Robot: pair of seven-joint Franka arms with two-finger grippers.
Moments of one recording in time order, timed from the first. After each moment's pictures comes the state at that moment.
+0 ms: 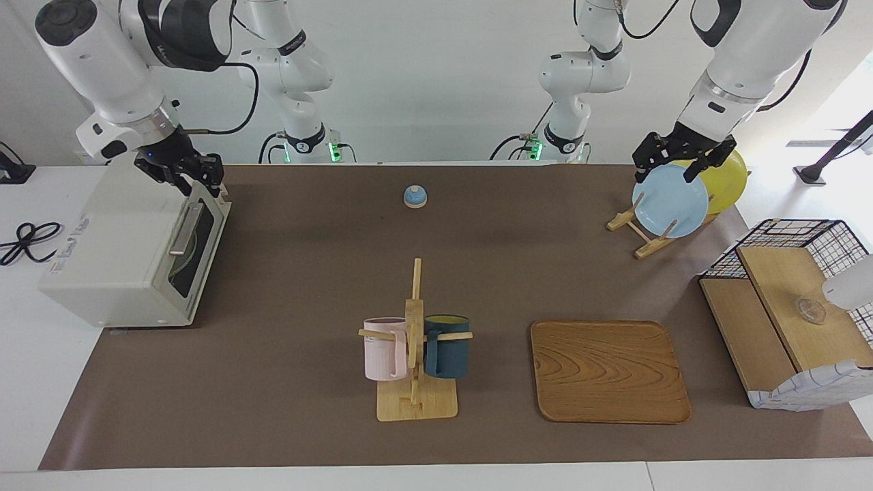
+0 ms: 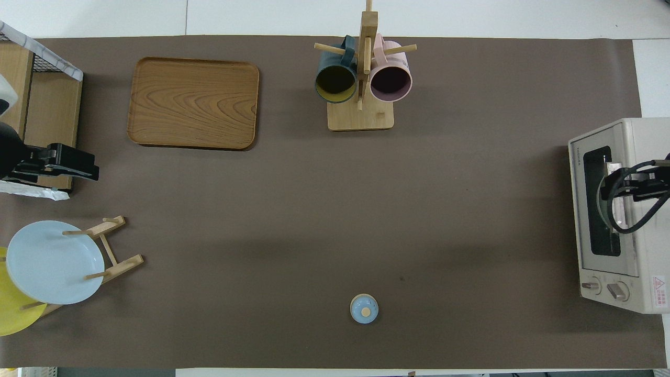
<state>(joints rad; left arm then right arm) -0.06 -0.04 -0.05 -1.61 -0.03 1.52 -0.06 -0.07 -0.11 -0.06 -1.88 -0.03 1.68 -0.03</state>
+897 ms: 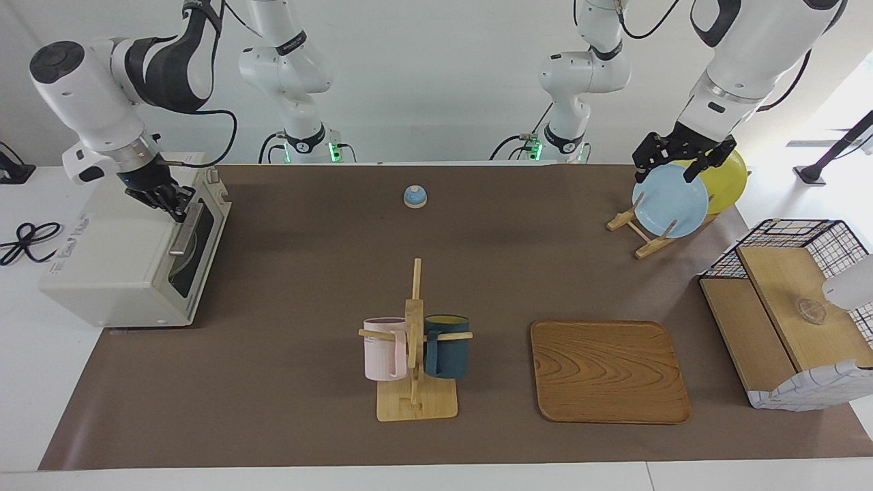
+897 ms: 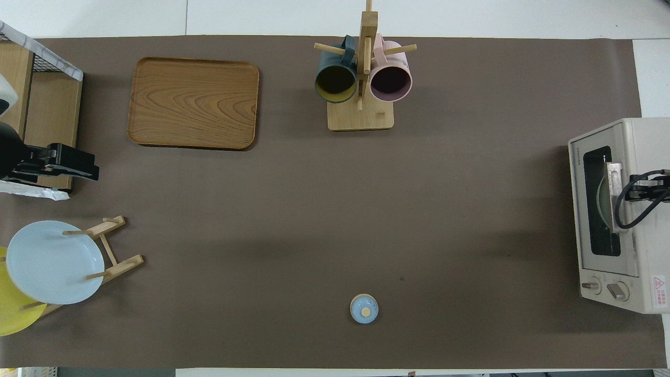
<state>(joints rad) -0.06 -0.04 -0.05 -1.61 -0.03 1.52 -0.06 -0.19 -0.10 -0.06 -2.01 -0.03 1.89 -0.05</state>
